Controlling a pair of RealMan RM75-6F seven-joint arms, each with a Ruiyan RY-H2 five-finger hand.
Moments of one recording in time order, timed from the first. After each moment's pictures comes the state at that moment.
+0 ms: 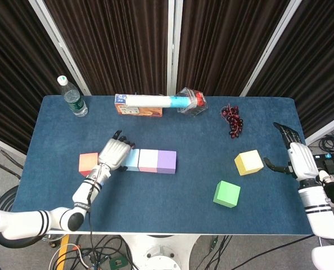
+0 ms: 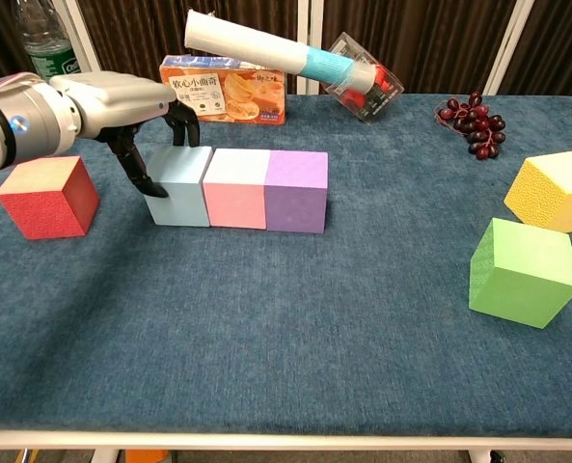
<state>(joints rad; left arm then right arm) -0.91 -1.52 -0.13 -1.53 0.84 0.96 0.63 0.37 -1.08 0.23 -1.64 -1.29 1.17 0.35</state>
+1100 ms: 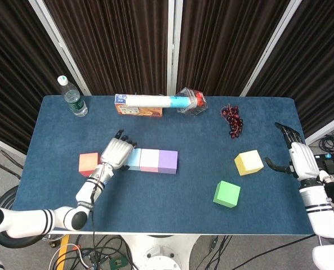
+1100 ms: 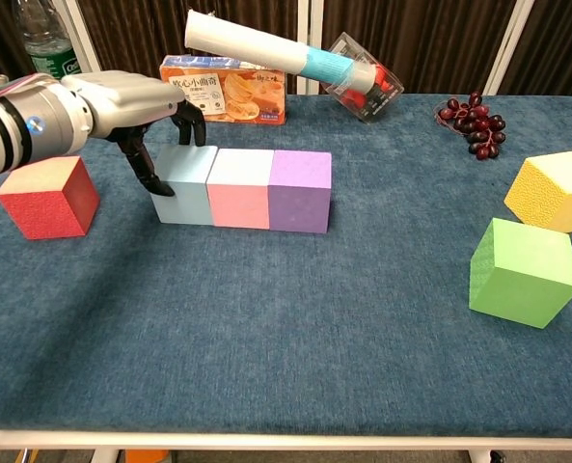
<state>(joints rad) -0.94 -1.54 -0.14 -1.52 0.80 0.96 0.65 0.37 -1.08 0.23 -1.63 -1.29 1.15 0.36</state>
